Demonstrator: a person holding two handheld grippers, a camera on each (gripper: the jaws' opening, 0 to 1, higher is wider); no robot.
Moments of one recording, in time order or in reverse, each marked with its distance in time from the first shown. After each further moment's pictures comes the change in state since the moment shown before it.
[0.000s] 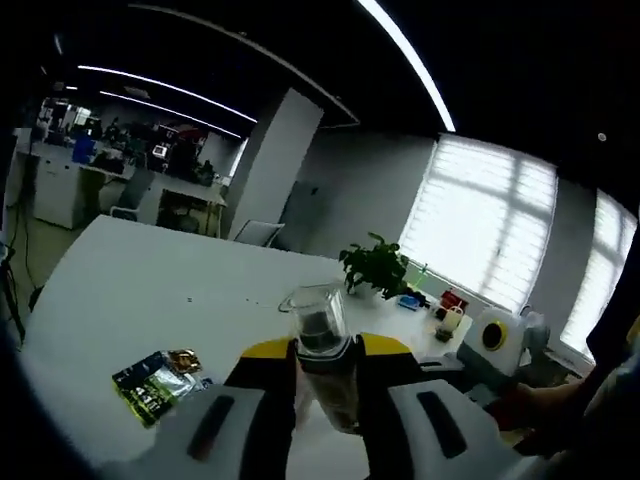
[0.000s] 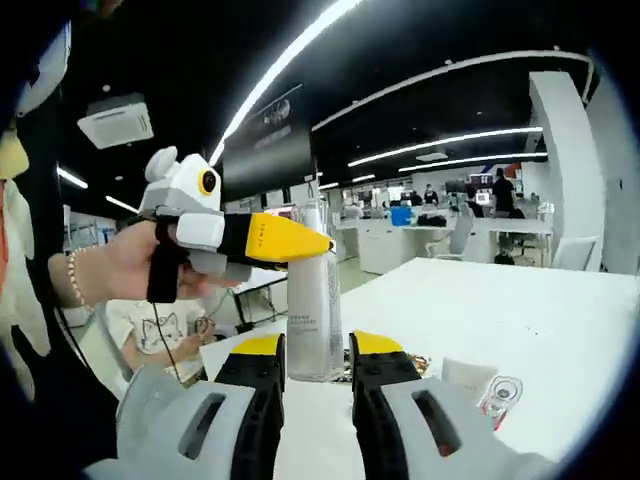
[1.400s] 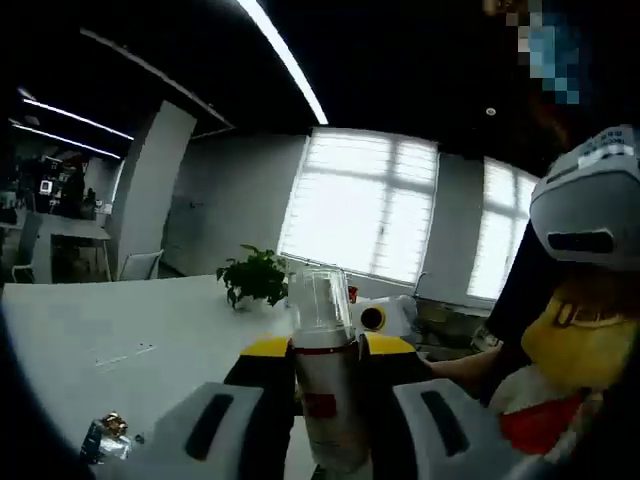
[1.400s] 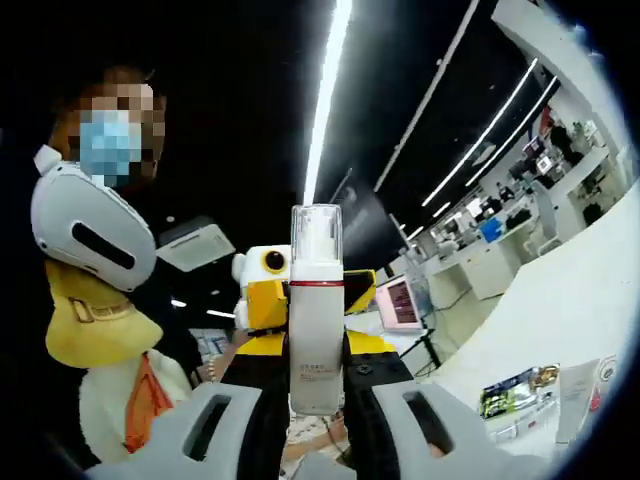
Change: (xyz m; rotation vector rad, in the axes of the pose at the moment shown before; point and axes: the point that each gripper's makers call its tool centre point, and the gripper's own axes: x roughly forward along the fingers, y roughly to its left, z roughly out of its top) left arm -0.058 -0.134 0.051 0.081 -0.009 -0.737; right arm -0.068 0.070 0.101 0.479 -0.355 0.609
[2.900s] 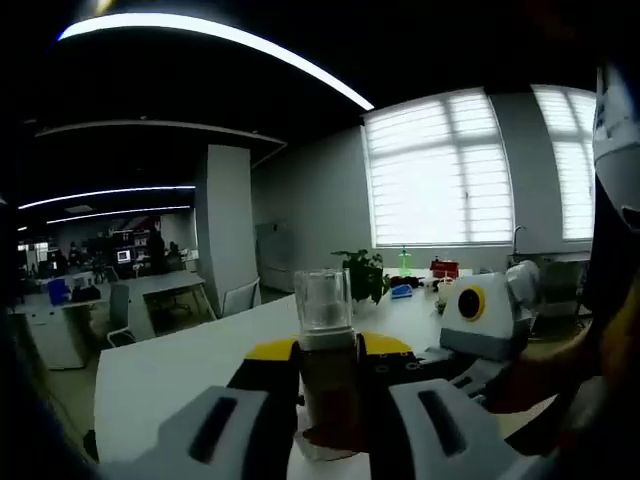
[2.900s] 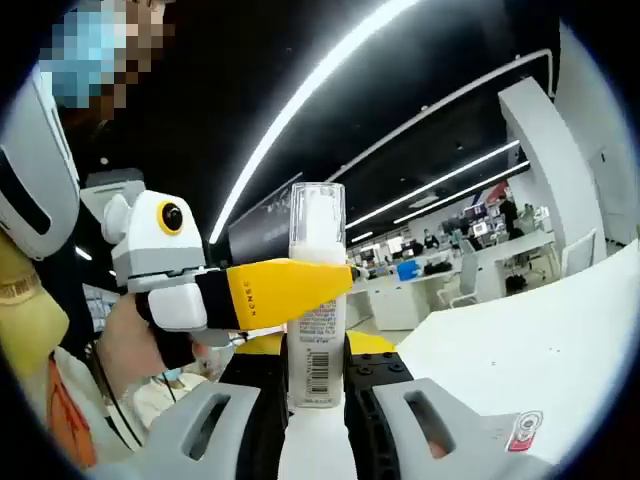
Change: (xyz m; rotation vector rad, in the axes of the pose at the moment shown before) left arm 0.003 0.030 0.022 0.373 0.083 0.436; right arm 0.010 -0.041 0.017 -0.241 -0.006 -0.413
